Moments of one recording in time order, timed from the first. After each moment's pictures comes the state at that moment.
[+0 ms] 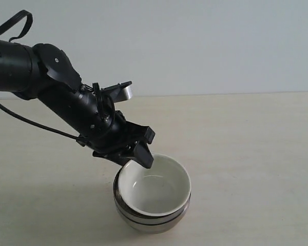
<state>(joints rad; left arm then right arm) -0.49 1.88 -1.29 -0.63 0.81 0.36 0.13 0.01 0.00 -0.07 0.33 0.18</state>
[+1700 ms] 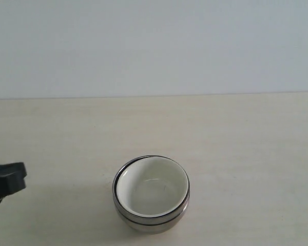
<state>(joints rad) -0.49 0.98 -0.26 -0.60 -0.19 0.12 0.13 0.01 0.00 -0.07 0.33 0.18</state>
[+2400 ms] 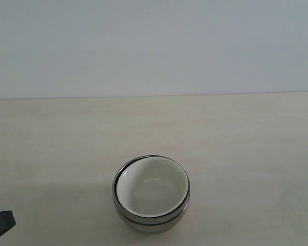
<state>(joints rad) -0.49 0.74 -0.10 -0.61 0.00 -0.07 0.13 0.01 0.00 -0.07 0.33 0.18</state>
